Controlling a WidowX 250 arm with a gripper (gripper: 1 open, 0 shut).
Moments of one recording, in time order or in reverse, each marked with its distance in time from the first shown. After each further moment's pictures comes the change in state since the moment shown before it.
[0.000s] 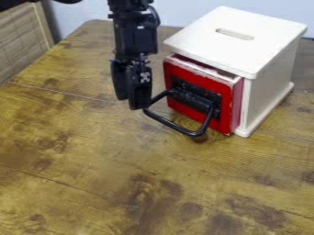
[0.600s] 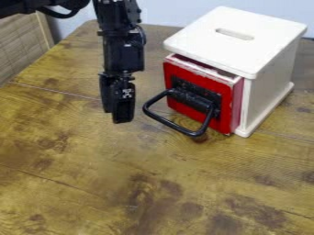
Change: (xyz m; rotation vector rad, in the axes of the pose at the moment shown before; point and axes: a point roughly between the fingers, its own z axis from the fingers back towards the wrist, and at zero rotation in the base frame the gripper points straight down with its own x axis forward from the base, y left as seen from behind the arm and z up) arm -0.018 0.016 -0.016 -0.002 0.057 -0.035
